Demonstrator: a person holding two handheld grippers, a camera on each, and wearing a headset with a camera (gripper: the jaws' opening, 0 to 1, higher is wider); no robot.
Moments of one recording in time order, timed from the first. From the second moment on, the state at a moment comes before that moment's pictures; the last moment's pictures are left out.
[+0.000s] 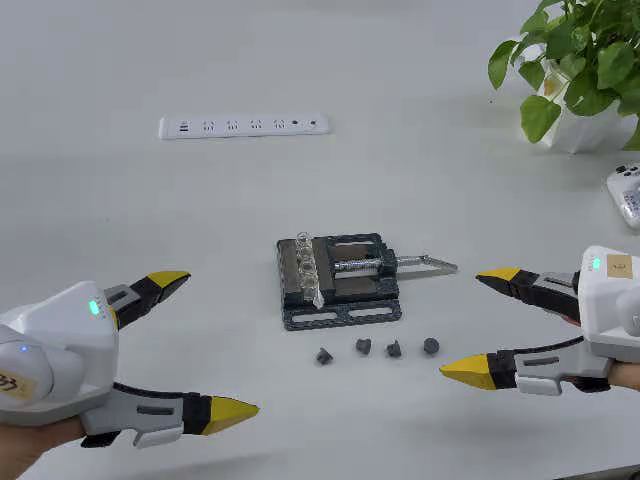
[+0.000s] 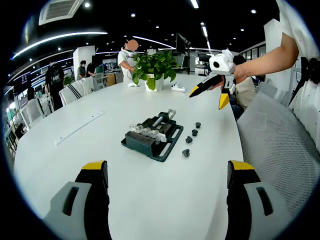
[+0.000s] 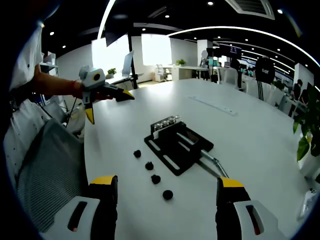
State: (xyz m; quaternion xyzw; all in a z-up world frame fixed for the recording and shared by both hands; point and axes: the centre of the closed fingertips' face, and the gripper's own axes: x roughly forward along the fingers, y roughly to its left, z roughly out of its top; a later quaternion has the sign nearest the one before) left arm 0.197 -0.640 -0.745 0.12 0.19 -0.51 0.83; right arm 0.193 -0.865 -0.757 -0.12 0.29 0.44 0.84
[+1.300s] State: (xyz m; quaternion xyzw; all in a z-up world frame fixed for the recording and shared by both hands) left arm 0.200 -0.641 -0.749 0.11 0.19 -0.51 0.83; right arm 0.194 -0.867 -0.760 -0.15 0.31 0.46 0.82
